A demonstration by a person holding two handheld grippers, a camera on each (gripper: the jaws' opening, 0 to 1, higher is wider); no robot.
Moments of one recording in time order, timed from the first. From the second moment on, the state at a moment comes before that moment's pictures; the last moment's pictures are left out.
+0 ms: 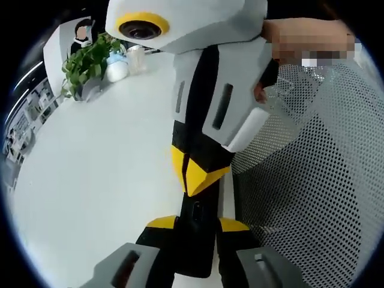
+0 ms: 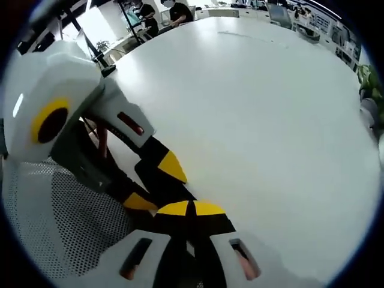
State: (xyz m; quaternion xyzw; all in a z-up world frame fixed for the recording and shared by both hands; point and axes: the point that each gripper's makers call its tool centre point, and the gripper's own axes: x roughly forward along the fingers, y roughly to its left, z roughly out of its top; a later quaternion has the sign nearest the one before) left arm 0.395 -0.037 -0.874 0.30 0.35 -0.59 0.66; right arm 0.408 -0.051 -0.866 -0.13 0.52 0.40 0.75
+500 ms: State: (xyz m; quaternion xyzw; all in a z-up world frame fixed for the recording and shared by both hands) left arm 0.398 -0.039 -0.875 0.30 0.36 -0.59 0.66; right arm 0.403 -0.052 -0.864 -0.18 0.50 0.43 0.73
